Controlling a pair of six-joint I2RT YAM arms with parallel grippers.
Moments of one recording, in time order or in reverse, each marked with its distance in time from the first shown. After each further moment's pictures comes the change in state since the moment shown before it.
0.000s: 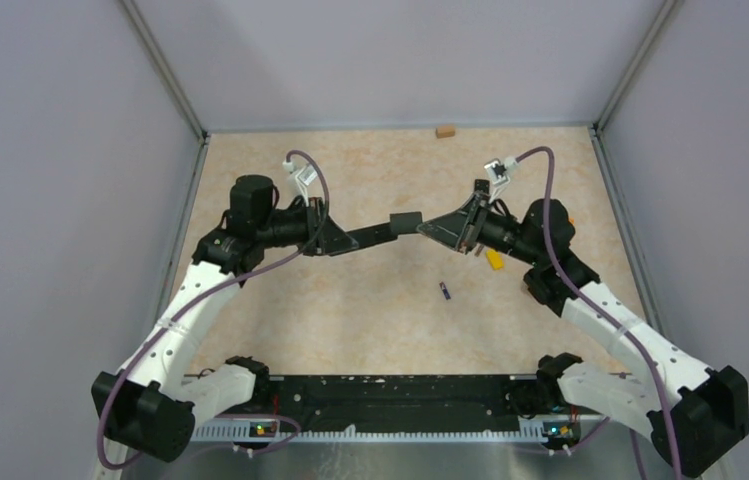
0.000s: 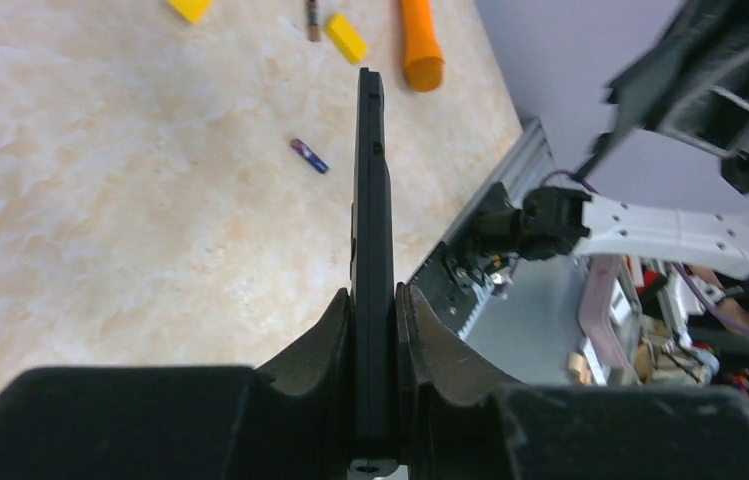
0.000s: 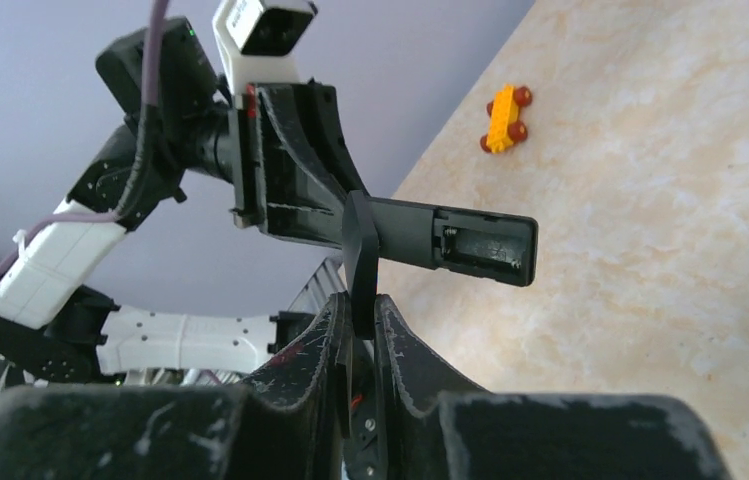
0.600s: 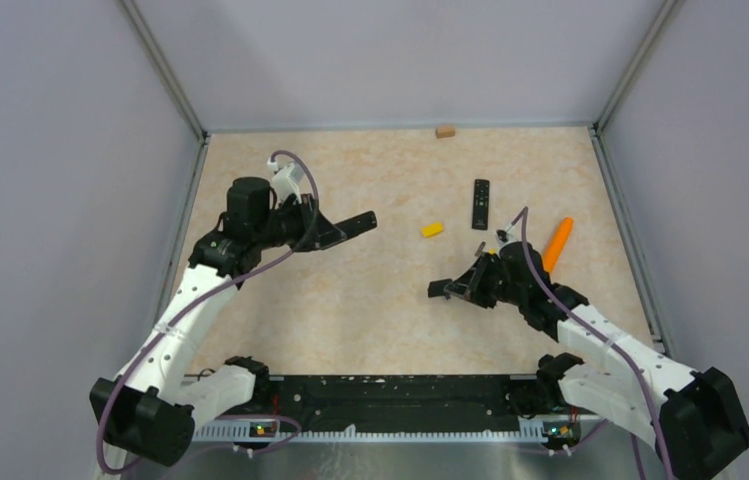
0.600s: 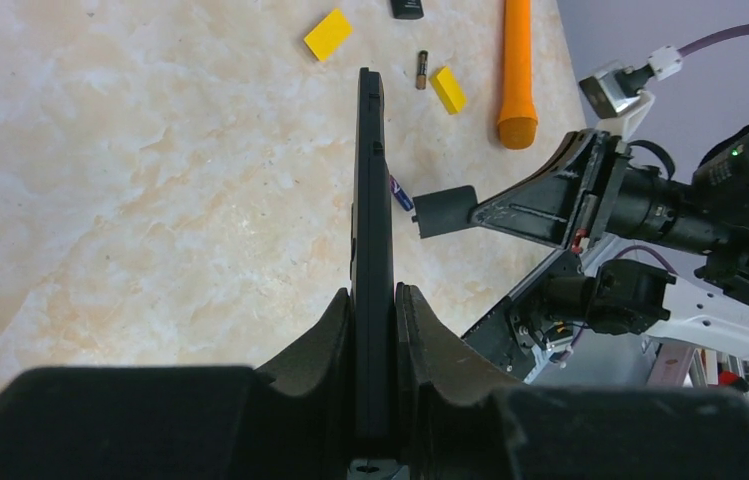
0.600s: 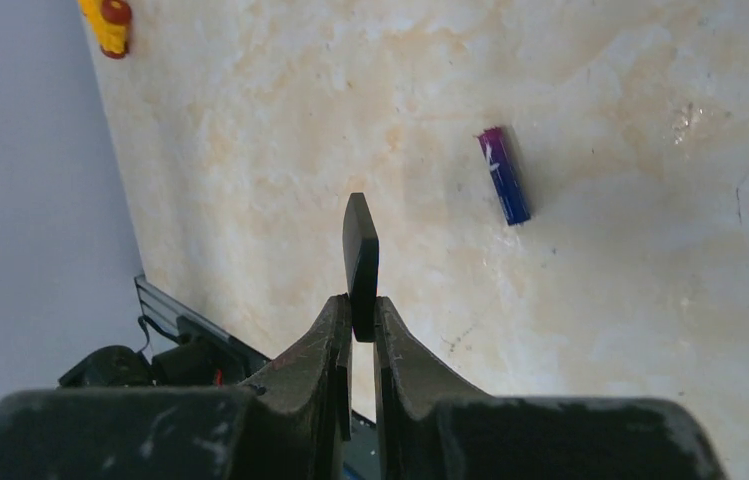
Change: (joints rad) left arm 0.007 -0.022 0.000 -0.047 -0.260 0.003; right arm 0.000 -0.066 -0.290 -0.422 0.370 0.141
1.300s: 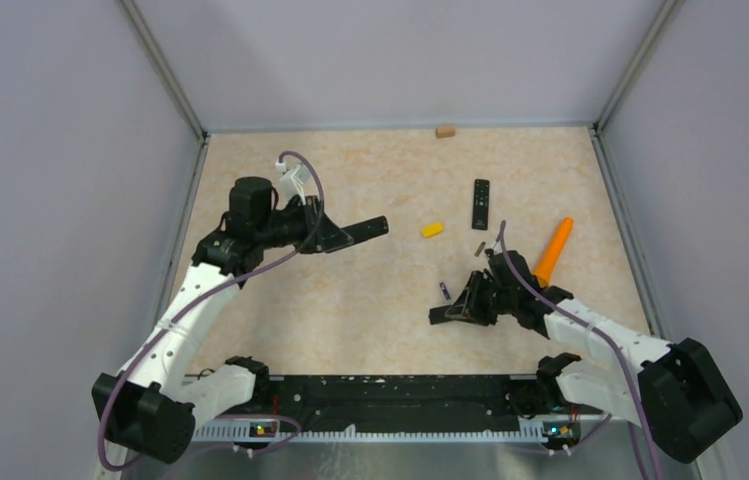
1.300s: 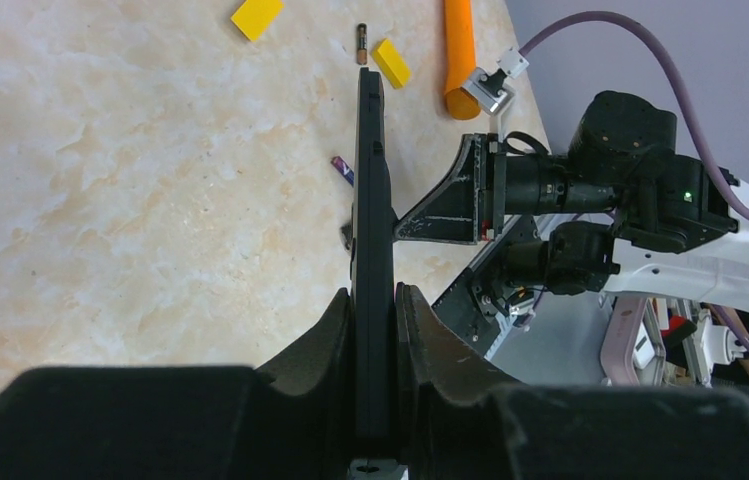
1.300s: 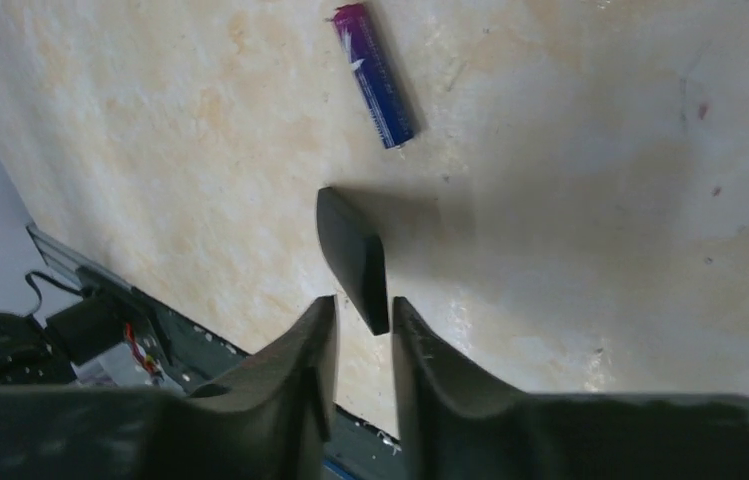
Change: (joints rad) left arm 0.000 0.013 -0.016 0.045 0.129 -0.016; right arm 0.000 0.137 -0.070 -0.040 -0.100 -0.074
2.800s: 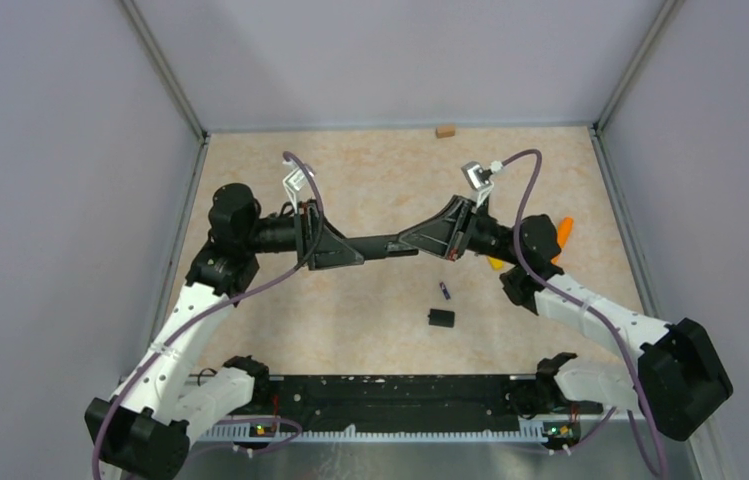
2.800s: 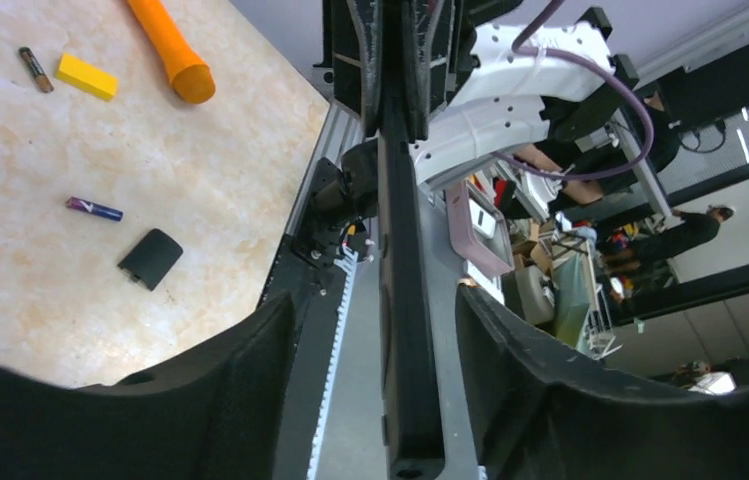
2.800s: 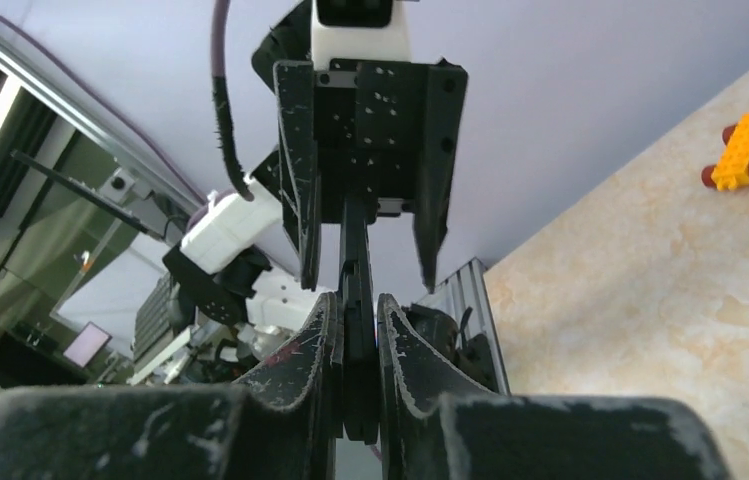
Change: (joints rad) left arm -0.011 -0.112 -0.085 0.381 0.514 -0.203; right arm 0.074 0.105 0.250 1.129 -0.447 0.228
